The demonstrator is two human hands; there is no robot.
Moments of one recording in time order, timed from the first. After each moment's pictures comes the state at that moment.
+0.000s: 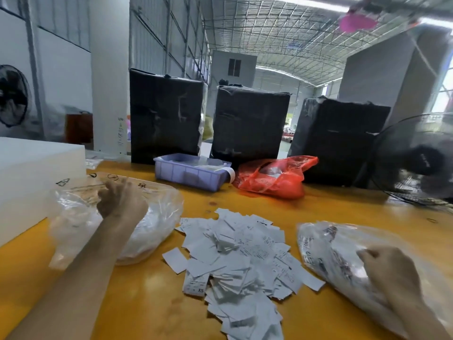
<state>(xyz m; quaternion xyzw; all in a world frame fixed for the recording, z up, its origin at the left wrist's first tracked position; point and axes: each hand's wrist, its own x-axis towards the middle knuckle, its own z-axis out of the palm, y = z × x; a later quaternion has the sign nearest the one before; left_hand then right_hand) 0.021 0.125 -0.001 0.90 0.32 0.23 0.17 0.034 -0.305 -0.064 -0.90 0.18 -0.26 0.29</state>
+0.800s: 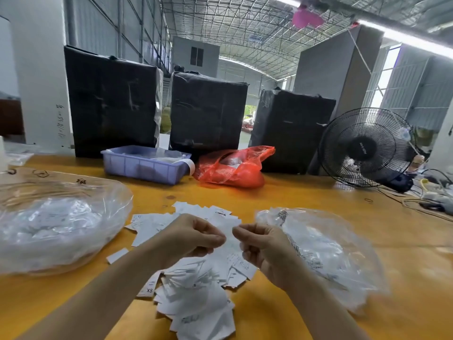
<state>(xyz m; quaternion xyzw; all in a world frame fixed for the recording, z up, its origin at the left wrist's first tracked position) 0.013 -0.019 -0.034 0.76 -0.10 -0.11 0.63 0.002 -0.201 -0.045 -0.64 -0.04 0.06 0.77</state>
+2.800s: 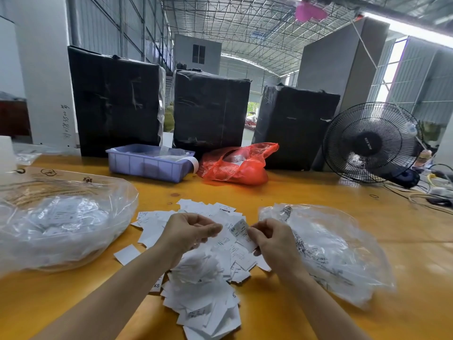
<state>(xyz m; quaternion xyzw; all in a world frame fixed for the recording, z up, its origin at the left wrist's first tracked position) 0.024 -0.018 -0.053 0.71 -0.02 0.00 0.71 0.013 -0.204 -0.063 -0.82 -0.04 -0.18 0.54</state>
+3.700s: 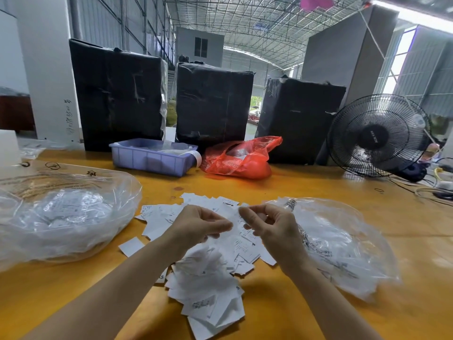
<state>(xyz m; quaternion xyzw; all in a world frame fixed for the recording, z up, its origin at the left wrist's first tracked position) 0.019 -0.022 -0.047 0.77 -0.08 -0.03 0.63 -0.001 -0.196 -0.048 -0.78 -0.14 -0.18 0.59</state>
